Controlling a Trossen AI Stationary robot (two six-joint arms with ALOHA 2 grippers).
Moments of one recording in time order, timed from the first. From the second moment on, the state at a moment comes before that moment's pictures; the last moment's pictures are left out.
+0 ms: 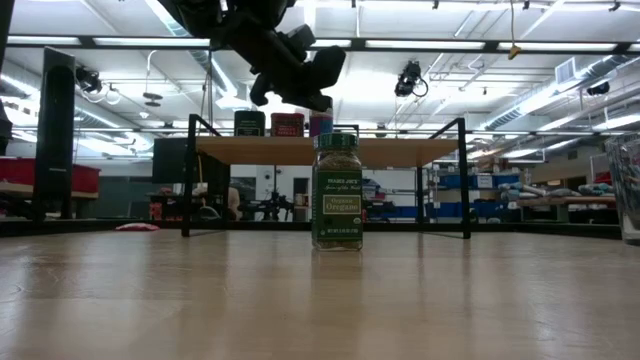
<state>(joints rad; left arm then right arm) 0.21 1.60 1.11 0.12 -0.61 -0.19 0.68 1.03 0.75 0.64 1.18 -0.96</state>
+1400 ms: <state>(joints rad) 0.25 1.60 1.11 0.17 -0.56 -0.19 0.68 1.03 0.75 0.64 1.18 -0.96</state>
